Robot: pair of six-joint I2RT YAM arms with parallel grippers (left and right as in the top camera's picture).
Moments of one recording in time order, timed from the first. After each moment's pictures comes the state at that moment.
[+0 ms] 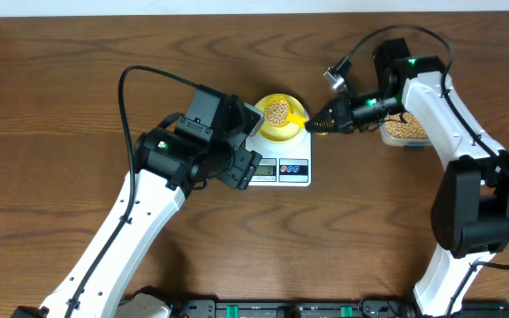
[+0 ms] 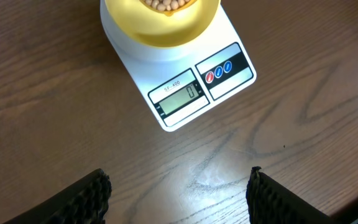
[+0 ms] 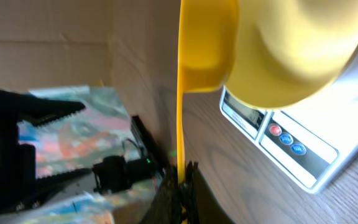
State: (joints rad) left arm -0.46 1.37 1.29 -1.04 0.15 0.09; right arm 0.15 1.99 1.61 -1.14 -1.06 -0.11
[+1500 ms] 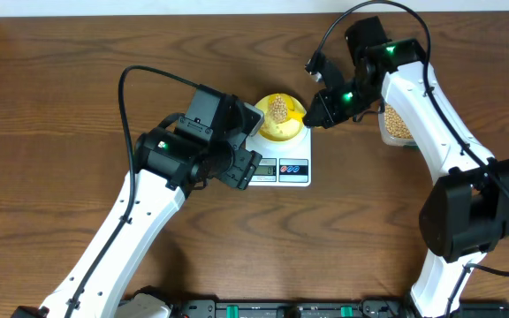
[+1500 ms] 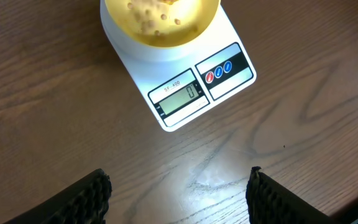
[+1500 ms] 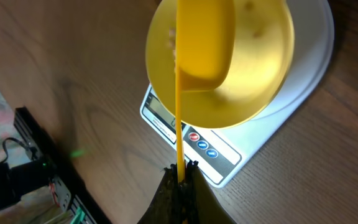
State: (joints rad) left arm -0.46 1.37 1.29 -1.04 0.15 0.09; right arm 0.28 1.99 1.77 -1.17 -0.62 -0.18
